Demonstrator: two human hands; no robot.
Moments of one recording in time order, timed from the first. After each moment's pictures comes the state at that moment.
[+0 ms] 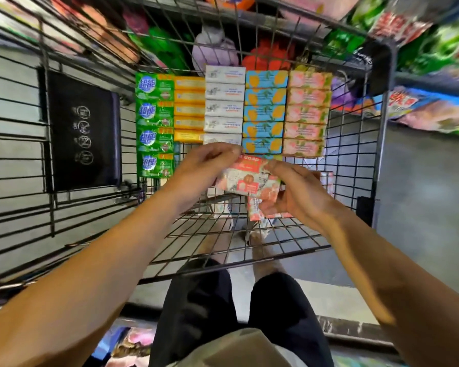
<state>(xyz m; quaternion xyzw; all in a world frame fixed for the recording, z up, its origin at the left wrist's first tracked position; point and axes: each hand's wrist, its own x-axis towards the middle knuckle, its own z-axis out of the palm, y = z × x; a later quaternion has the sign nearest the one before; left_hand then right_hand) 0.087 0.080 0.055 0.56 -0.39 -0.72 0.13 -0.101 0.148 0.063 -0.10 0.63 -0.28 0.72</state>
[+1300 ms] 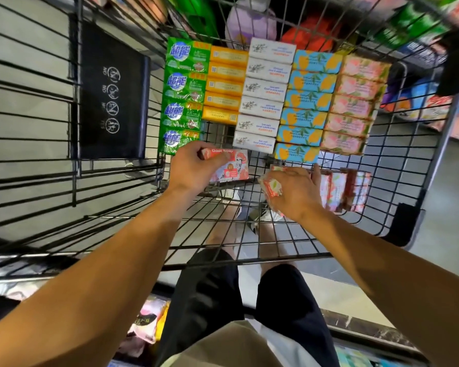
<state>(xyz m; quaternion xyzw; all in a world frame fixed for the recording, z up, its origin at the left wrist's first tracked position) 0.159 0.095 -0.004 0.73 -0.40 -0.55 0.11 -0.057 0.171 -0.033 -0.62 0.69 0.13 0.36</state>
